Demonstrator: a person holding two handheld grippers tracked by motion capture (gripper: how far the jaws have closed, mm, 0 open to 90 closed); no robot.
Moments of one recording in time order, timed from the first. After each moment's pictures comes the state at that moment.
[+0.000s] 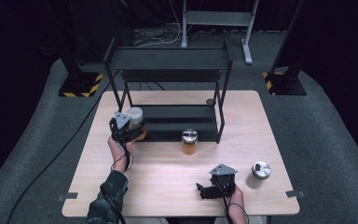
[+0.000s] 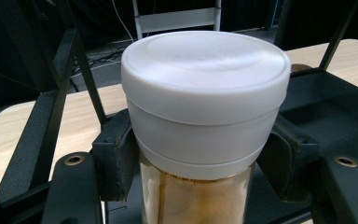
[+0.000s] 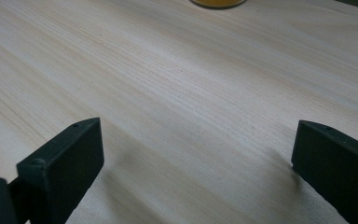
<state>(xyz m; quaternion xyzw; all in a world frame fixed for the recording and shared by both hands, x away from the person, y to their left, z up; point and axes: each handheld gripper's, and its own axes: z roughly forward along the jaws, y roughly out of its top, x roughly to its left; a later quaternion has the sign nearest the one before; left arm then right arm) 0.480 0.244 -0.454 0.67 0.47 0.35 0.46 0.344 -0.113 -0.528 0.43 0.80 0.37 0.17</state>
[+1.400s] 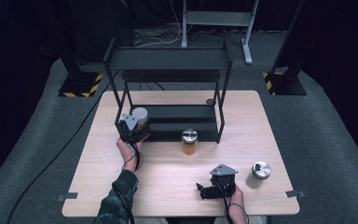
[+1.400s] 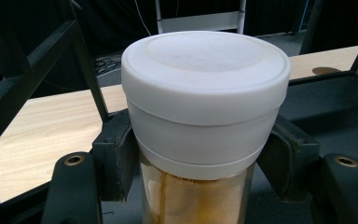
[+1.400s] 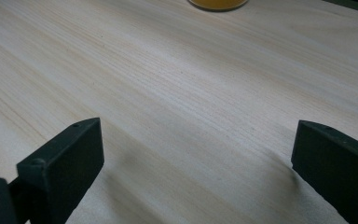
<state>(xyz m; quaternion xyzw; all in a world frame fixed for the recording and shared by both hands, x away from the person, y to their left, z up) 0.488 0.217 -0.472 0.64 0.49 0.39 0.44 0.344 -0.114 -0.527 0.43 0.80 0.37 0.17</state>
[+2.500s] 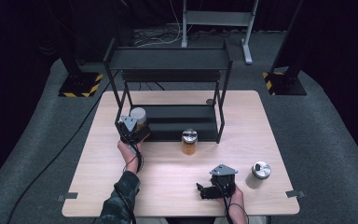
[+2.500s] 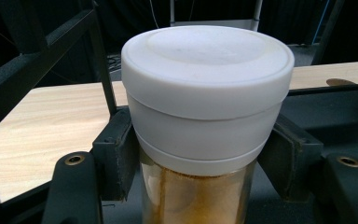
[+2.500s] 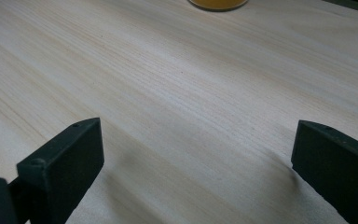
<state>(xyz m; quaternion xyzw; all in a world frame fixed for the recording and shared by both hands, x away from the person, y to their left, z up) 0.488 0.217 -0.479 0.61 0.52 0.39 0.45 0.344 -0.114 -0.527 0.43 0.80 0.37 0.18</state>
